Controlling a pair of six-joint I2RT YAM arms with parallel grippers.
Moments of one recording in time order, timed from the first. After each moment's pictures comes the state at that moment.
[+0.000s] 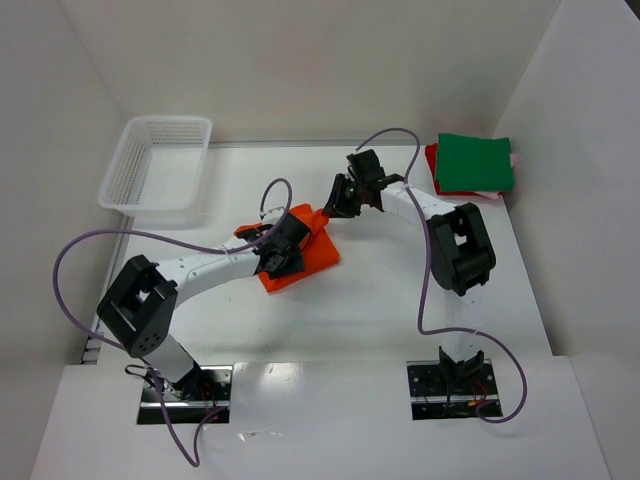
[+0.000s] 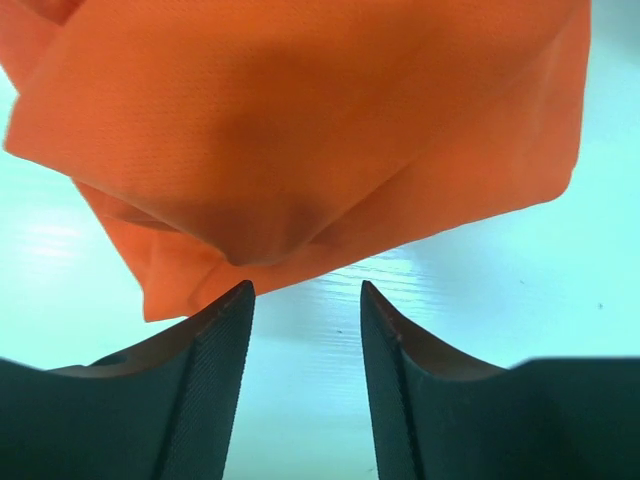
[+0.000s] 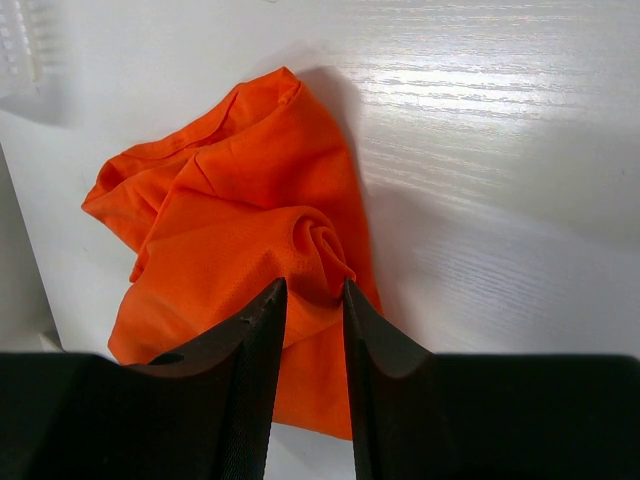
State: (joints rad) left arm -0.72 1.60 1.05 -0.55 -0.30 -0.95; right arm 0.42 2.03 1.50 -0.30 -0.31 0.63
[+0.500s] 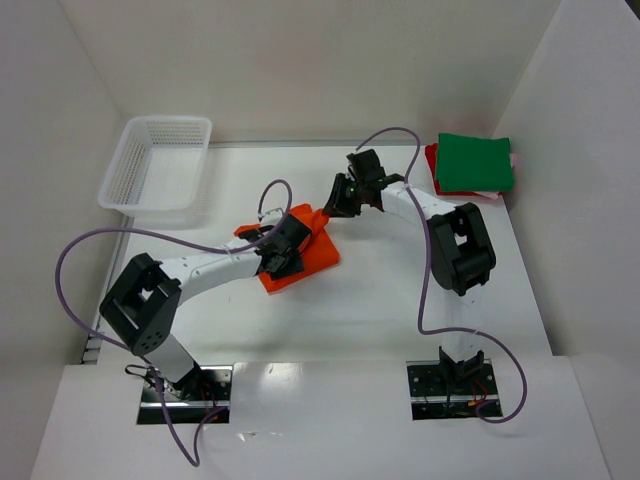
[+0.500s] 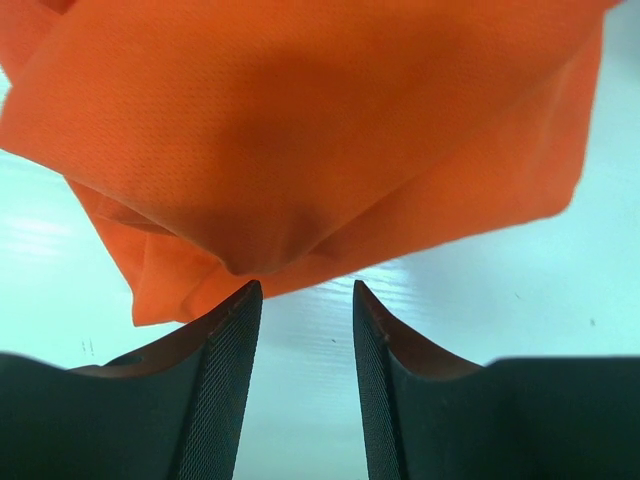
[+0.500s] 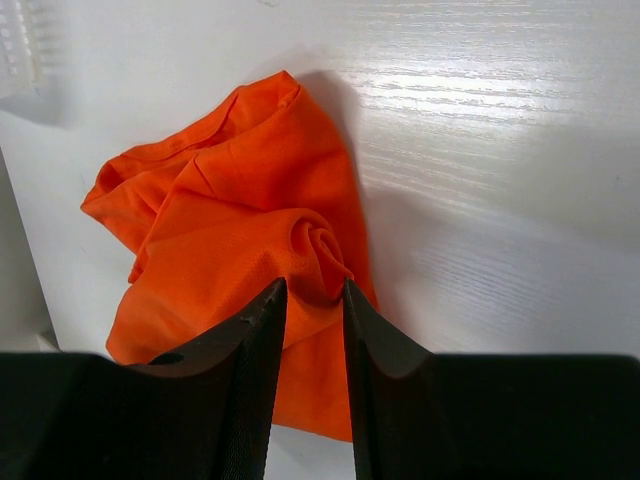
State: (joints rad) left arm -0.72 1.61 1.05 -0.54 -0.30 -1.00; right arm 0.41 2.03 1.50 -0.30 -0.31 0.62
